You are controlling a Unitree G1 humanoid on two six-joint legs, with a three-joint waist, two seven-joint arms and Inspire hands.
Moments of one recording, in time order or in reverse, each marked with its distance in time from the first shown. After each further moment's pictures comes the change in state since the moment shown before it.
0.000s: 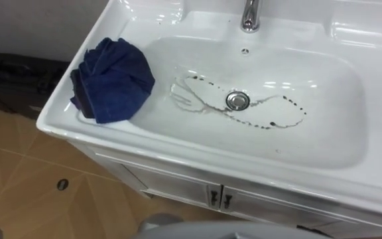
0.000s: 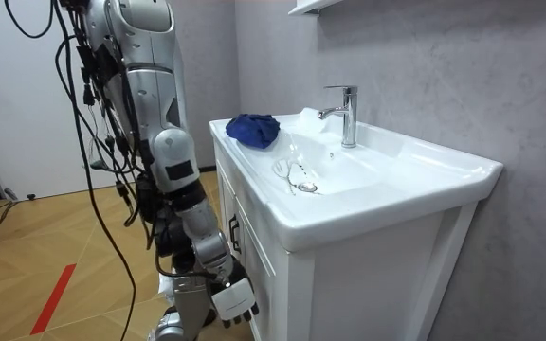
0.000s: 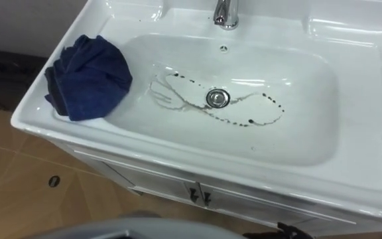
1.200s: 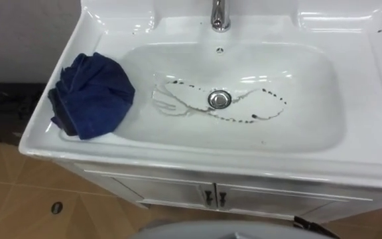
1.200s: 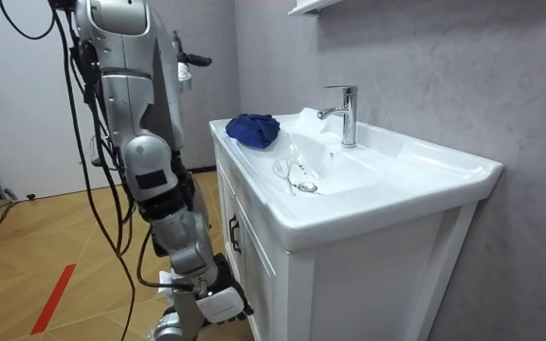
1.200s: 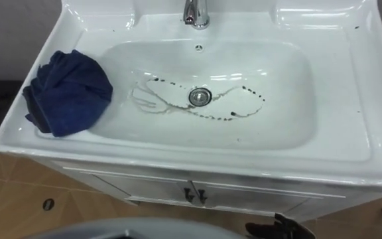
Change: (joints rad) left arm -0.059 0.049 -0.135 -0.403 0.241 -0.048 -0.067; right arm 0.008 -0.001 -0.040 0.016 0.031 -0.063 0.083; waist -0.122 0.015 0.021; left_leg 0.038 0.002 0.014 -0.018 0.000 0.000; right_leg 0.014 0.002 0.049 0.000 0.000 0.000
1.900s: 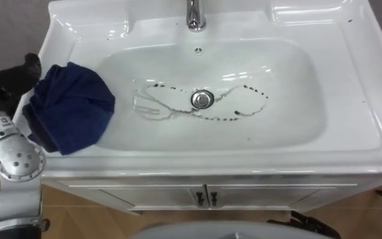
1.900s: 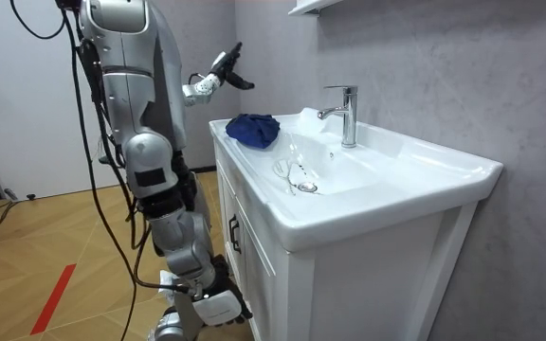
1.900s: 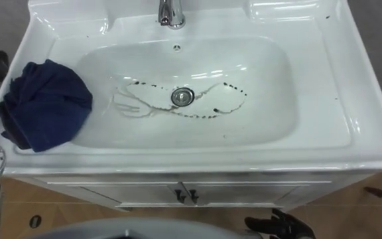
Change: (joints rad) left arm 0.011 -0.061 -0.343 -0.020 0.352 0.003 -0.270; right arm -0.060 0.001 -0.009 0.082 -0.004 -0.030 0.032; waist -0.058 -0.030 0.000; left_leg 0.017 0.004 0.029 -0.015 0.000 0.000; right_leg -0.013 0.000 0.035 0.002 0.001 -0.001
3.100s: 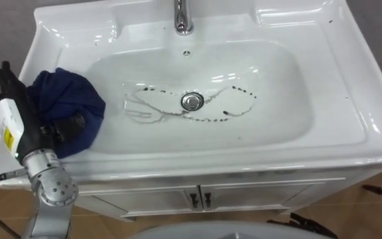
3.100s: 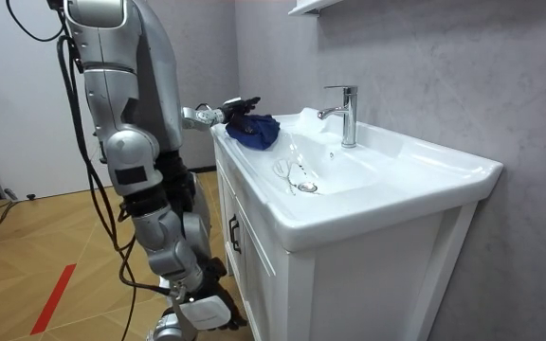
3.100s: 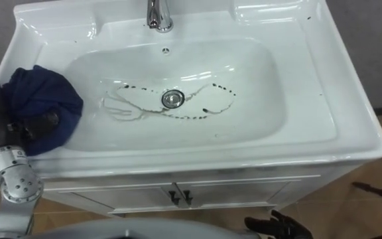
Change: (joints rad) left arm 0.062 -0.072 -0.094 0.282 0.041 0.001 -0.020; right arm 0.002 0.017 0.002 -0.001 0.055 0.001 -0.015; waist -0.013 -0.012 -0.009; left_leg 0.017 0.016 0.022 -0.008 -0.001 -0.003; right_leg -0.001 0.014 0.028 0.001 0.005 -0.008
